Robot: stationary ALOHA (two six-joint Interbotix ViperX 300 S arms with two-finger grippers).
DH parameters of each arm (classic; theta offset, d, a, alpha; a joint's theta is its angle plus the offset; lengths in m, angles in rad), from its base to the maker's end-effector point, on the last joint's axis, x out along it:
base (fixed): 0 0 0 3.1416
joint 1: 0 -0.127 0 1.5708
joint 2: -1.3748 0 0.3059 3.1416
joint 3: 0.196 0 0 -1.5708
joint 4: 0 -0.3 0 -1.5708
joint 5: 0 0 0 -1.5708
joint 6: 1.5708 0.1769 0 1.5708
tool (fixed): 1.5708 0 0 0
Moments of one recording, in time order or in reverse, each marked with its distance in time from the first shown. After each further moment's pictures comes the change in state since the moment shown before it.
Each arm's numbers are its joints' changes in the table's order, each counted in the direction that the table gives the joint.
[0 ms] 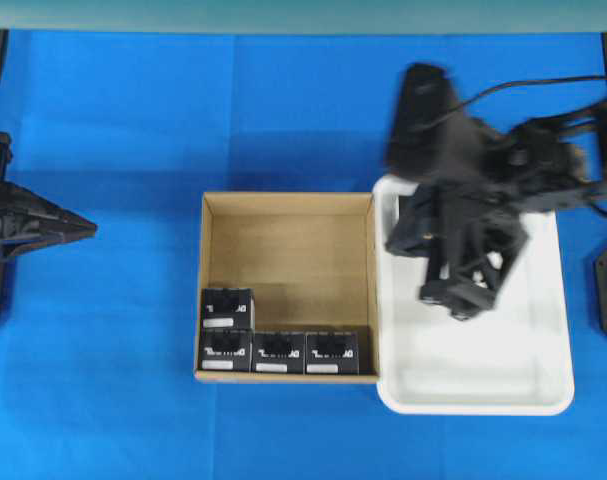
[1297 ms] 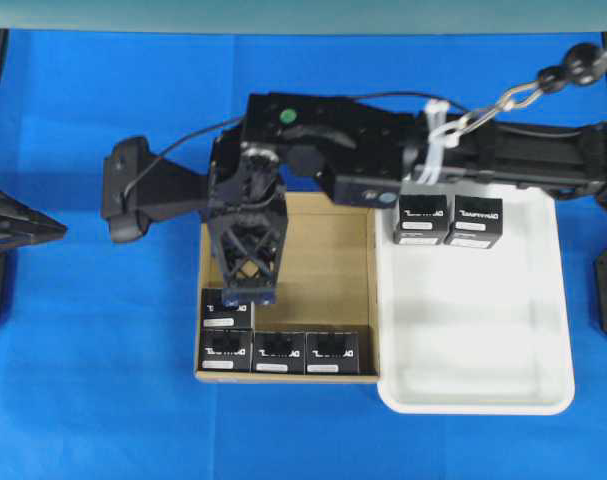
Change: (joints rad) left arm 0.006 -0.115 0.026 0.002 0.218 -0.002; right arm 0.052 0.732 0.718 -0.077 0.328 -0.357
